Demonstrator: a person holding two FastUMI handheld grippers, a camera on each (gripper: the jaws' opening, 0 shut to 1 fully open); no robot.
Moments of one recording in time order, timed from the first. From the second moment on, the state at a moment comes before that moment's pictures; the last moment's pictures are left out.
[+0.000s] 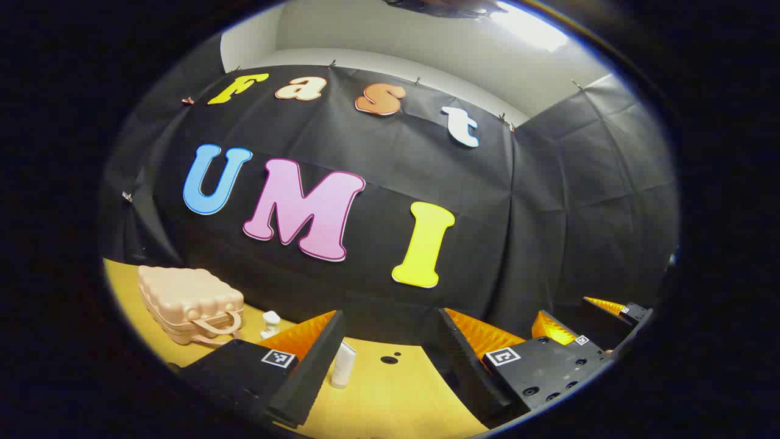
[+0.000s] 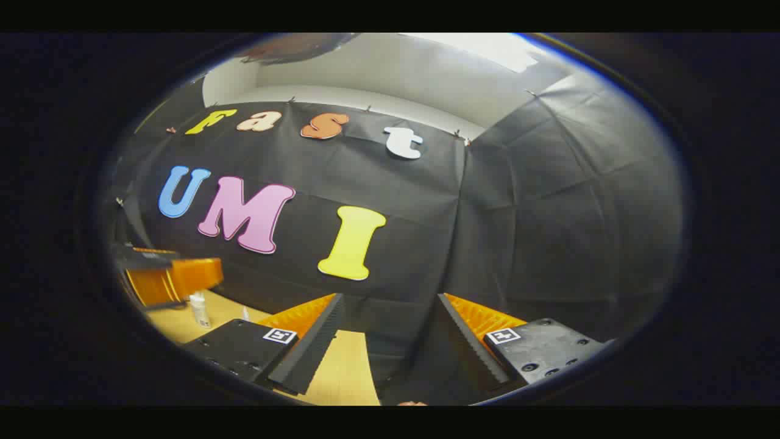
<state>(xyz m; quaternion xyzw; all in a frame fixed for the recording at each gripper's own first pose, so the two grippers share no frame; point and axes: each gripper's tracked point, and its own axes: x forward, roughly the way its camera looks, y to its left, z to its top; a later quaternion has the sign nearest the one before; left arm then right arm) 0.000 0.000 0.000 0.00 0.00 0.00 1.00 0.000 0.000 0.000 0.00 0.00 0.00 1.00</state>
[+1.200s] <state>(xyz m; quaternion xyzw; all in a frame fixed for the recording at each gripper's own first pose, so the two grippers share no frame) -0.125 0.295 0.168 0.12 0.04 0.04 0.99 -0.127 0.259 0.192 0.10 0.03 0.05 0.99</state>
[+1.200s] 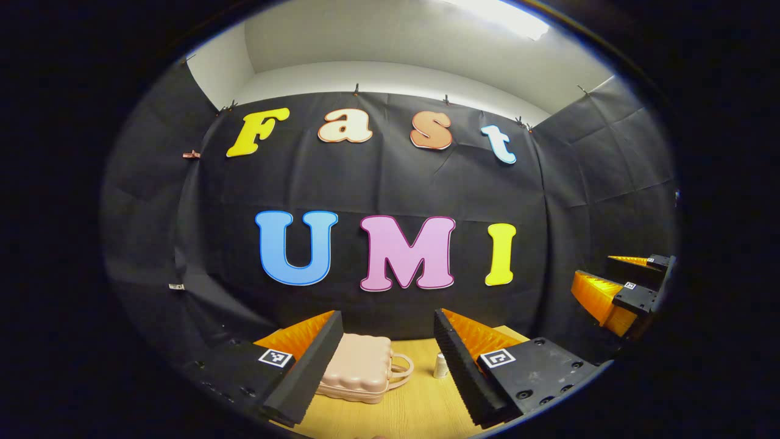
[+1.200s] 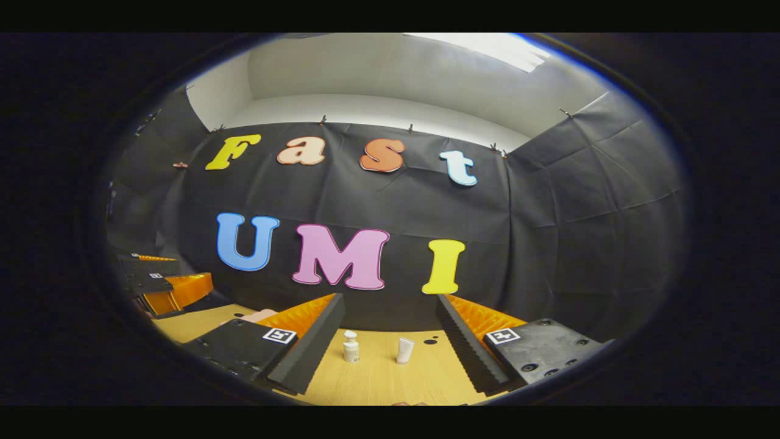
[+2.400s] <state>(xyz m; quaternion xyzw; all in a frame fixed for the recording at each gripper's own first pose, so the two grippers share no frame) 0.132 0.311 -0.106 0.04 0.34 -0.04 0.94 -0.016 0.296 0.076 0.07 0.10 0.09 0.99</state>
